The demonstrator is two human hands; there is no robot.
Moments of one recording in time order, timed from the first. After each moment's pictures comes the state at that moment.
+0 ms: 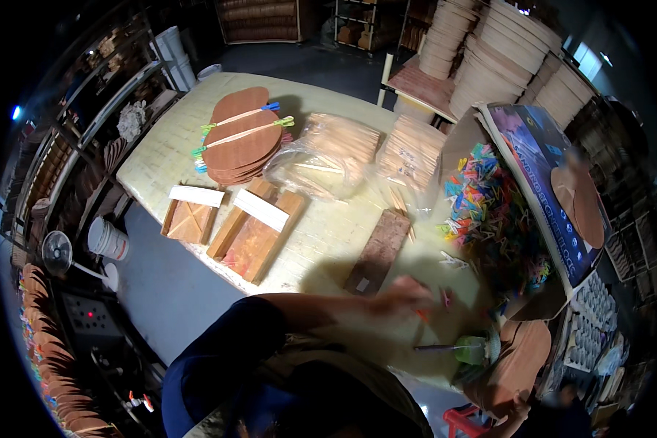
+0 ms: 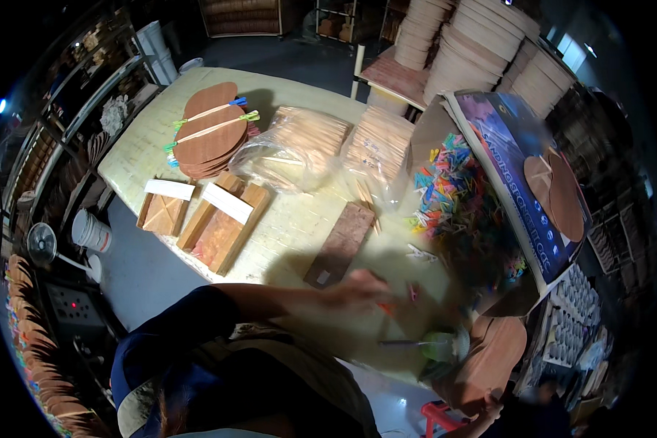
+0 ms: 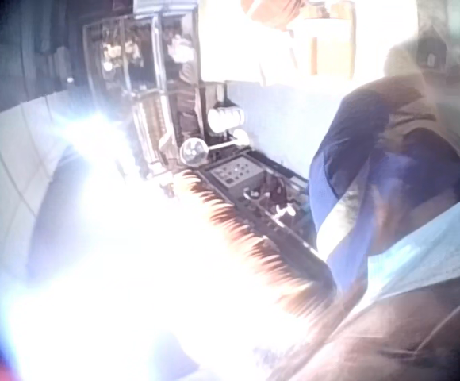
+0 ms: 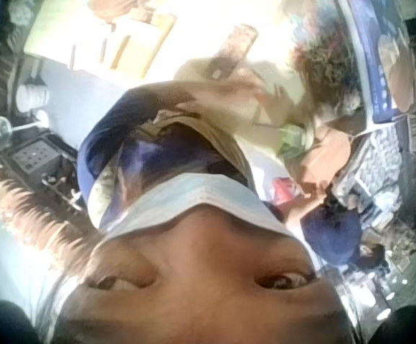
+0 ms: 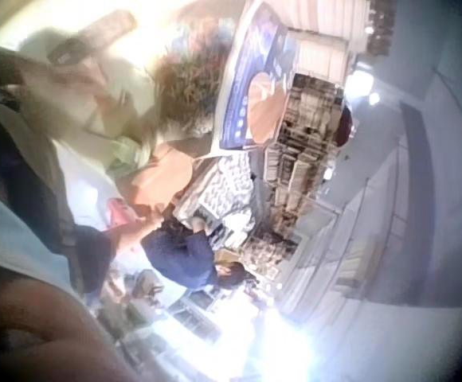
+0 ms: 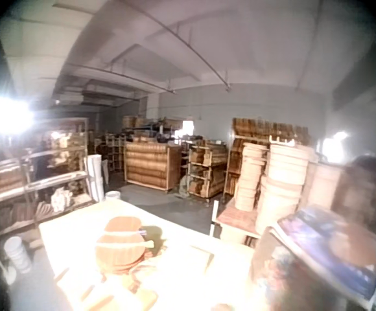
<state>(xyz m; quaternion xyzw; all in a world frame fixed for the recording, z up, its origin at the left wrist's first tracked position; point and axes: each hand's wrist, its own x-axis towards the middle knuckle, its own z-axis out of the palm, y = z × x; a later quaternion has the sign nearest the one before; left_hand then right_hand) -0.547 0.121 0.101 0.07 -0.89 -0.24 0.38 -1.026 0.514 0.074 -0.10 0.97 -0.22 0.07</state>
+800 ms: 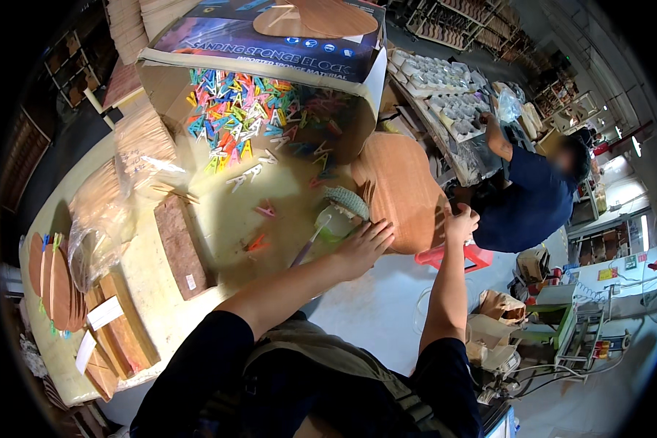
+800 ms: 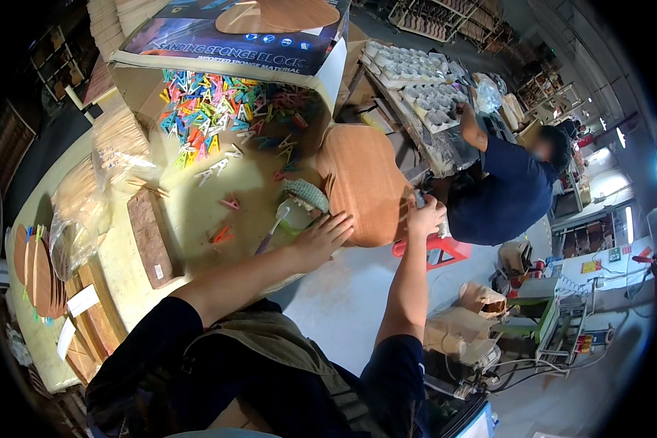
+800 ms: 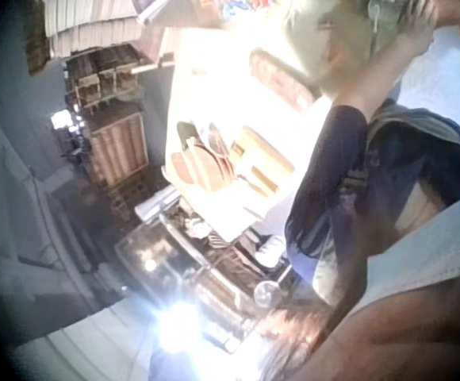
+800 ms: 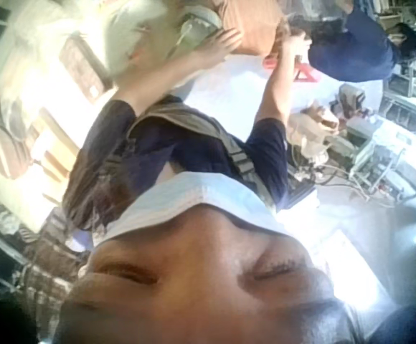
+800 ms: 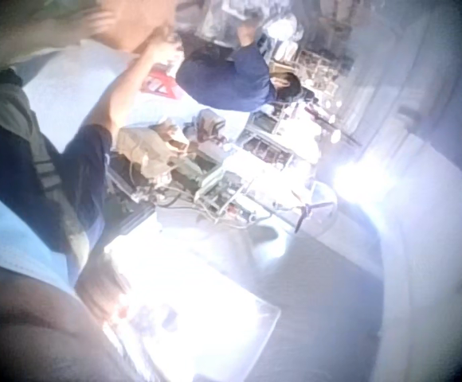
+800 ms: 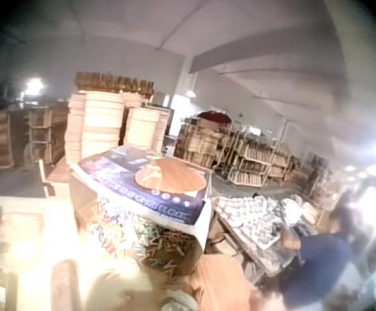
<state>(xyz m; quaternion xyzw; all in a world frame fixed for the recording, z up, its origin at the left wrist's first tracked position) -0.766 0.296 0.085 -0.20 -0.96 -0.13 0.13 -0.993 0.507 0.094 0.07 0.97 -0.10 -0.19</state>
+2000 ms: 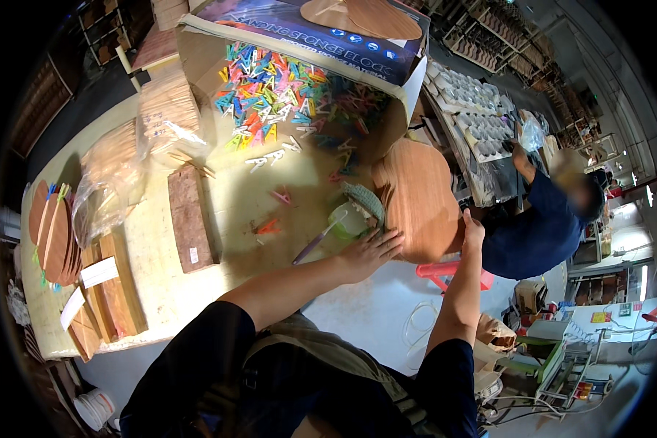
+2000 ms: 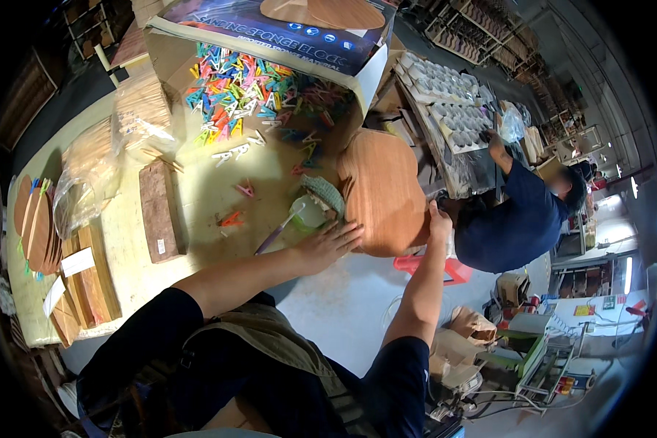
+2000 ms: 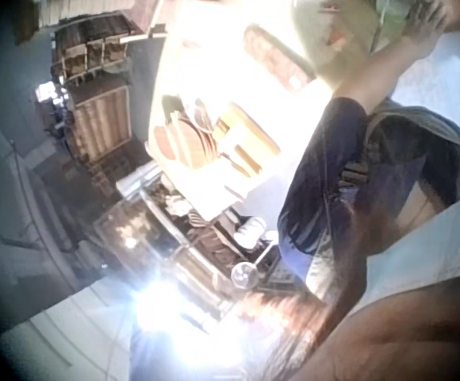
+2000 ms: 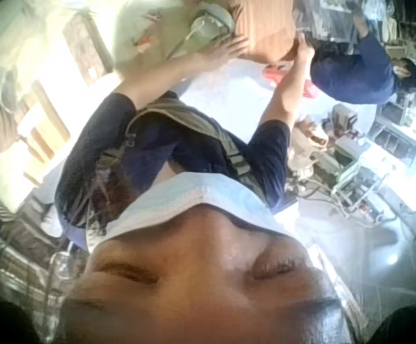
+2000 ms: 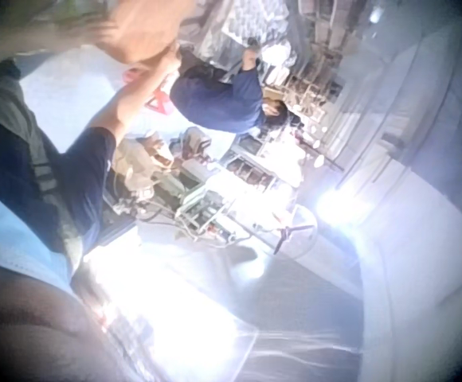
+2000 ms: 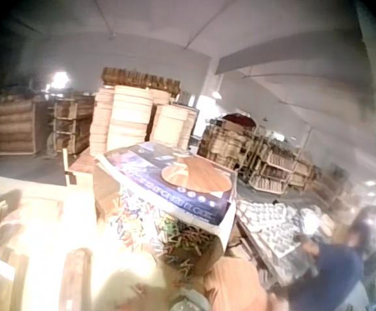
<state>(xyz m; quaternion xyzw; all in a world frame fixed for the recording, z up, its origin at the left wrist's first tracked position) -0.758 0.299 0.063 -0.17 -0.96 -0.10 0.17 -1.056 0.524 0.078 0.06 0.86 -0.51 0.02</state>
